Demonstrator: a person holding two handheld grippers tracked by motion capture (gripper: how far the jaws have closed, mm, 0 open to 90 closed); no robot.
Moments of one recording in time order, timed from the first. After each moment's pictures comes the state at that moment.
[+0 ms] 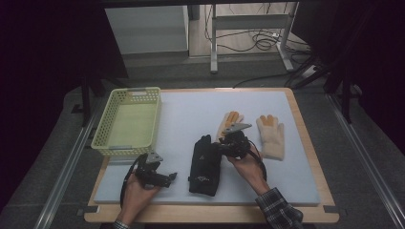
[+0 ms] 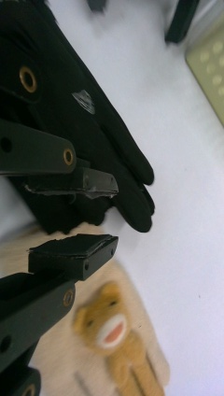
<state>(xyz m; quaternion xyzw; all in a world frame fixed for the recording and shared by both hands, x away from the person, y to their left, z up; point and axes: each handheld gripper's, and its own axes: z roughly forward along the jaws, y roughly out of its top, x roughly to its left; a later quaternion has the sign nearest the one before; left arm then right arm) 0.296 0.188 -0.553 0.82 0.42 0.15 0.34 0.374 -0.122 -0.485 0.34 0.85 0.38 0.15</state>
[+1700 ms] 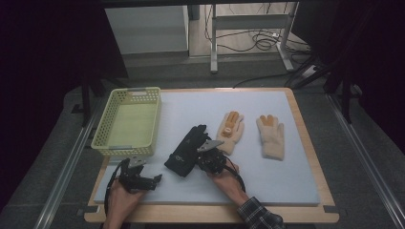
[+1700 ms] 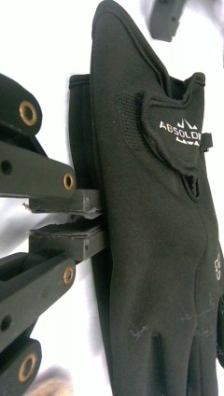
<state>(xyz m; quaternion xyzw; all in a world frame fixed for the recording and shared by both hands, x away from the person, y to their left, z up) 0.276 0.232 -0.556 0.80 0.47 0.17 0.34 0.350 -0.052 -0.538 0.28 0.87 0.38 0.11</state>
